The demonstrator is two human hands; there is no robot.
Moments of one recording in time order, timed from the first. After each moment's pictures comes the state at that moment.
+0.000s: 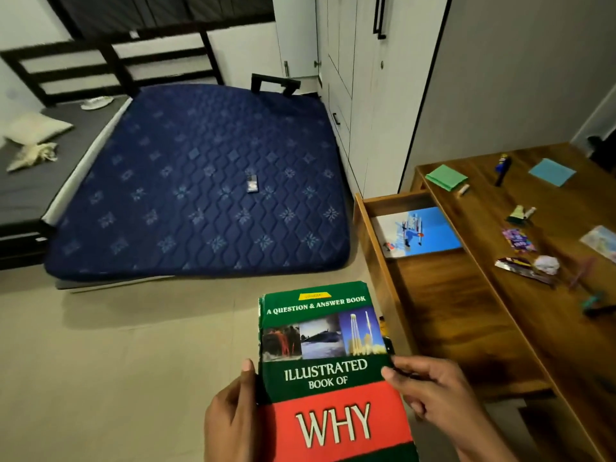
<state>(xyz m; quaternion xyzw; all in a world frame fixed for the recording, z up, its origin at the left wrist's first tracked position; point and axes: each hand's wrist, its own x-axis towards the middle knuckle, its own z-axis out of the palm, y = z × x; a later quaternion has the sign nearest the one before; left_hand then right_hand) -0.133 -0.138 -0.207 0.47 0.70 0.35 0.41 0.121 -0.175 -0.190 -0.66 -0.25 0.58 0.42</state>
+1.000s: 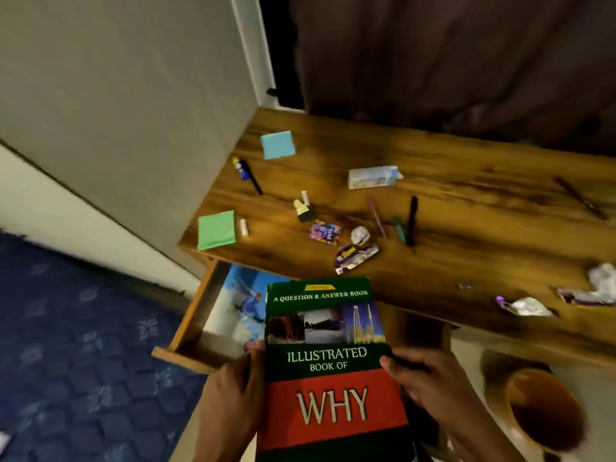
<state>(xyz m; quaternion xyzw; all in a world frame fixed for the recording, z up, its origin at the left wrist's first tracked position) 0.194 0.197 -0.238 0.88 0.29 -0.04 0.38 0.252 -0.080 -0.234 -0.77 0.18 0.29 0.54</state>
